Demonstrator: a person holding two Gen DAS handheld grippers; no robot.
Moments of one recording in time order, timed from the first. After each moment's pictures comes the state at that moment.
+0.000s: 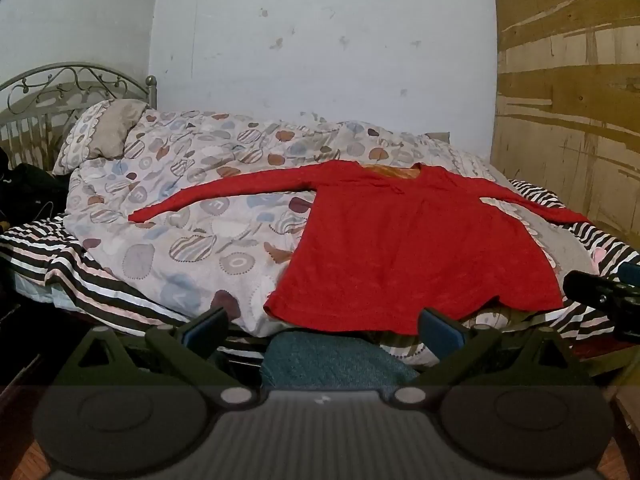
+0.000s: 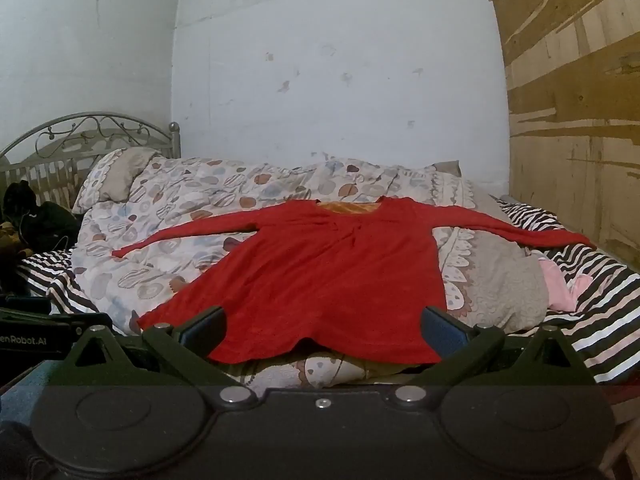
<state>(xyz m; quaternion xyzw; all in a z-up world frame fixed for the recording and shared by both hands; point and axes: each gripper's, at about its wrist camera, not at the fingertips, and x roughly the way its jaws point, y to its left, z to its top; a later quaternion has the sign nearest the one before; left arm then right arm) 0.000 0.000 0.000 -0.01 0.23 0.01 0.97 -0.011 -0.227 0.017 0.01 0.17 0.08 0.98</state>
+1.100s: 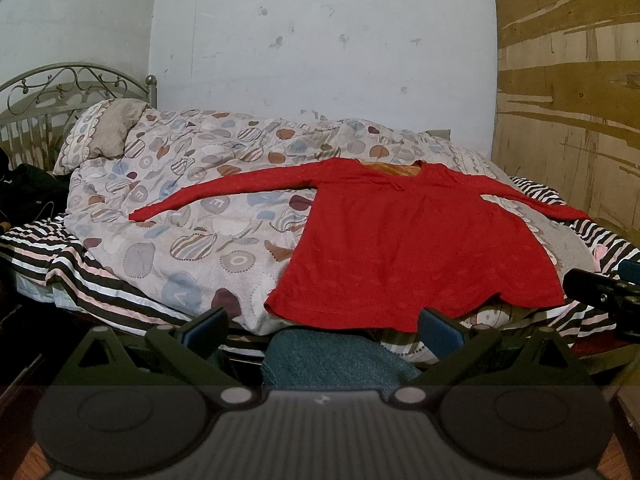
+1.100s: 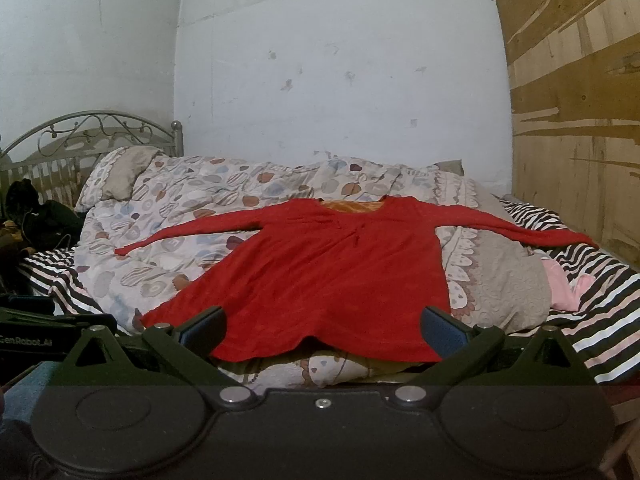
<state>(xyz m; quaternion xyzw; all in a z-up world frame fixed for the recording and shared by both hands) 0.000 0.000 0.000 -0.01 0.23 0.01 0.97 -0.010 -0.227 0.017 0.01 0.17 0.08 0.98</state>
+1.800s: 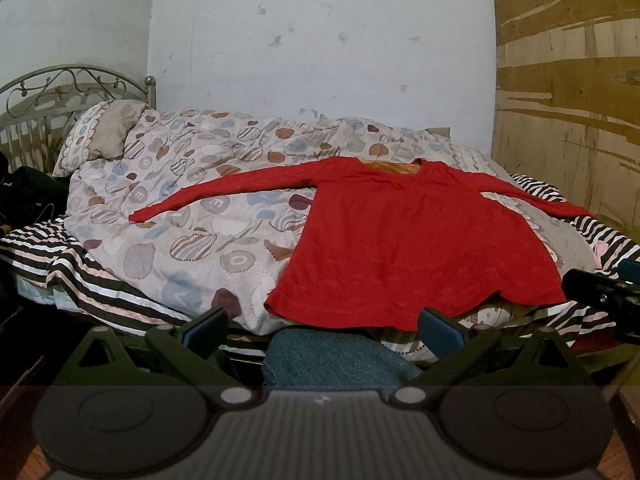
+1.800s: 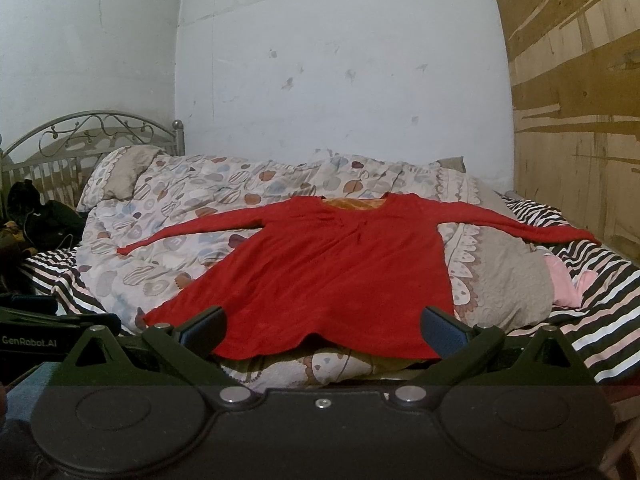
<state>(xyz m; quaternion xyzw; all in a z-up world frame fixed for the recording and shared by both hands) 0.000 0.000 0.000 -0.01 0.23 0.01 0.97 -0.010 -0.227 0.016 0.01 0.17 0.08 0.98</state>
